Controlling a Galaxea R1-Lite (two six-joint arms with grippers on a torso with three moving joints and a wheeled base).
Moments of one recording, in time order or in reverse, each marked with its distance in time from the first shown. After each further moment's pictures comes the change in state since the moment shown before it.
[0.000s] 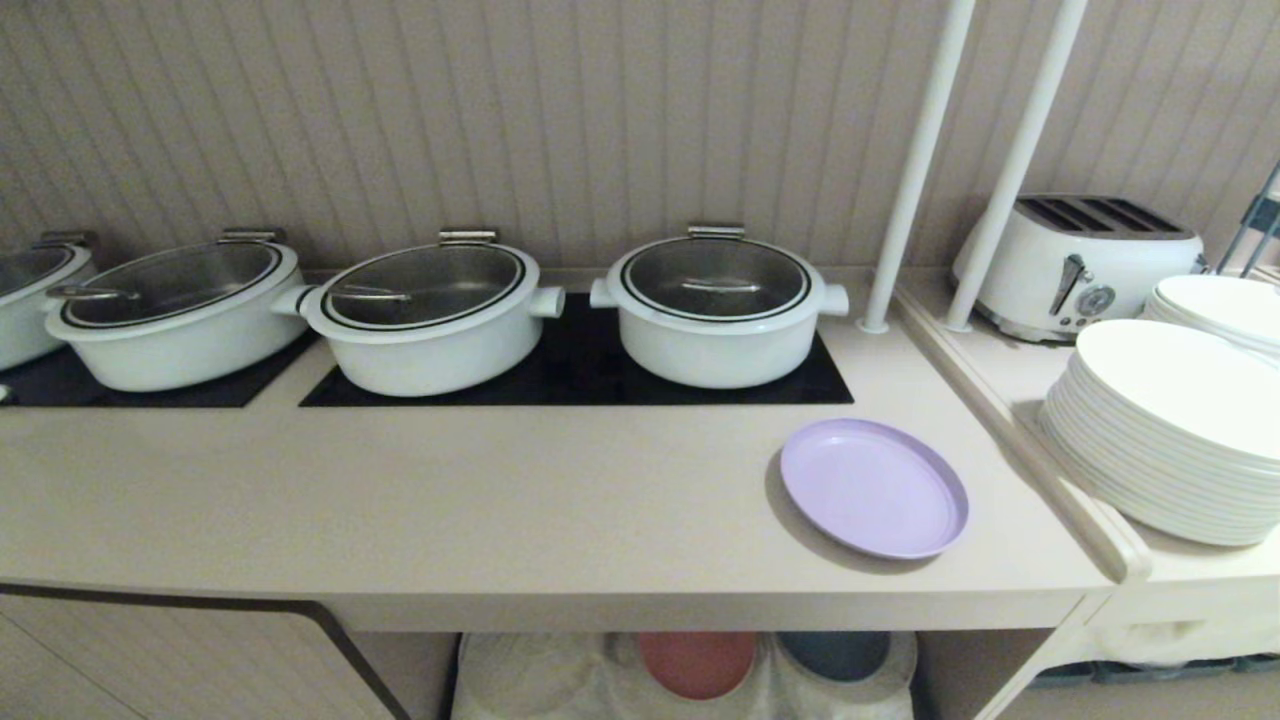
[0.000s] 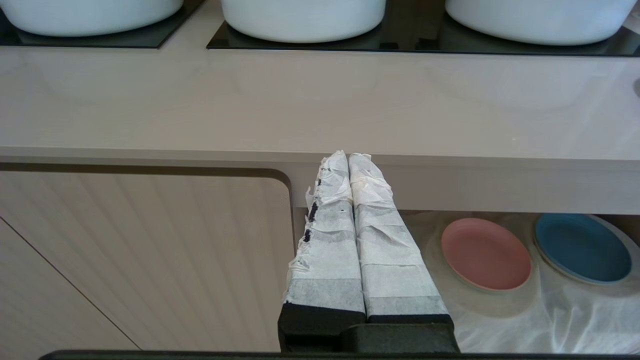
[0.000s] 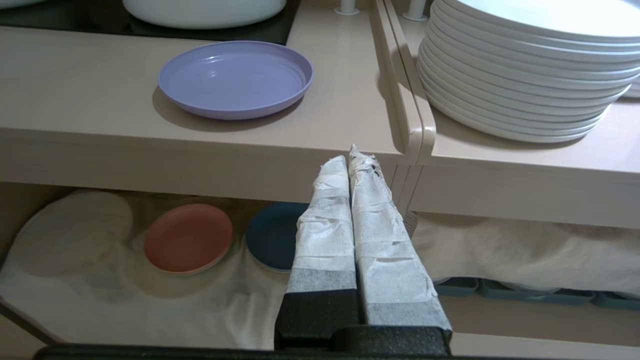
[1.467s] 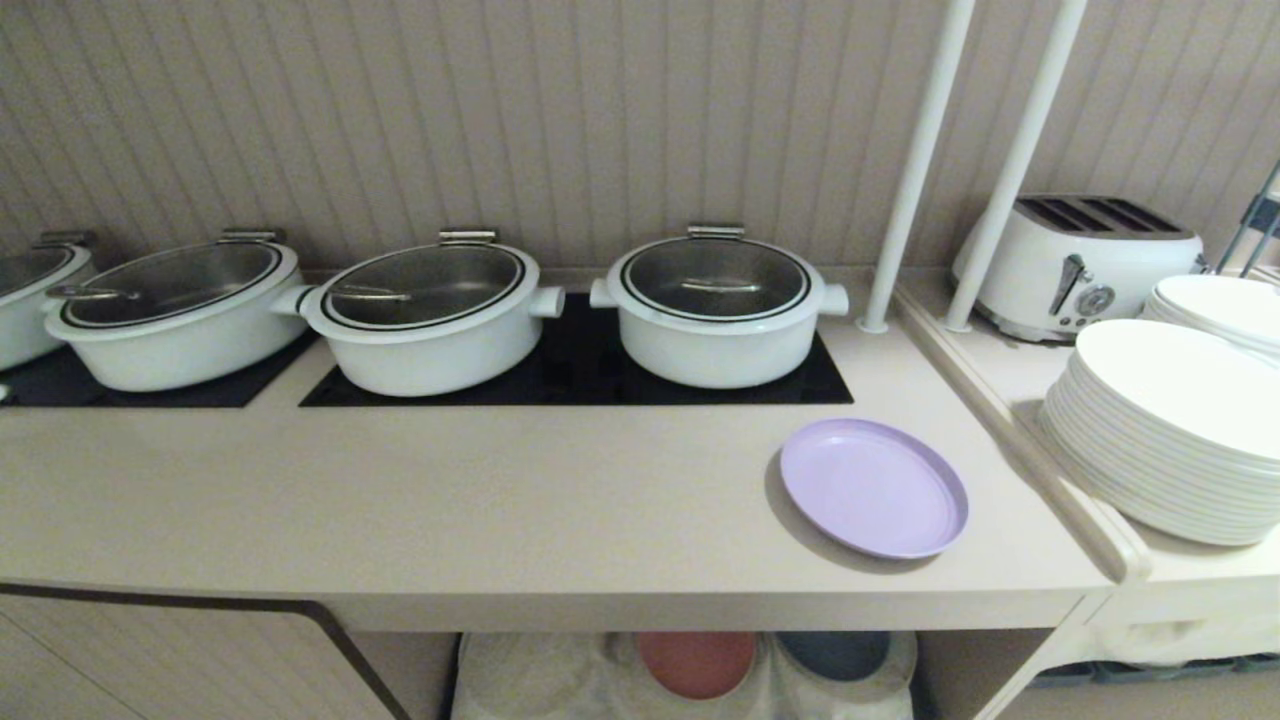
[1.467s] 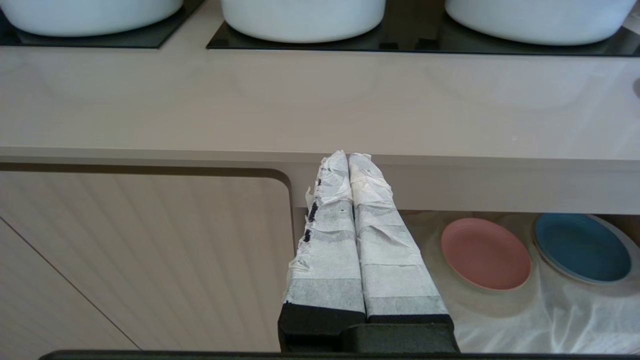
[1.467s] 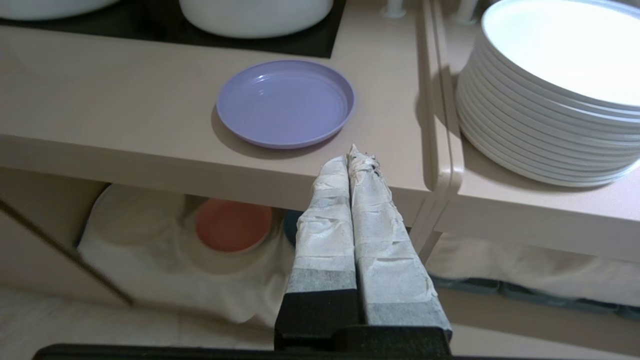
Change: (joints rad) left arm 0.000 0.000 0.000 0.000 0.000 0.000; right arm -0.019 0.415 -0.438 0.172 0.136 0.014
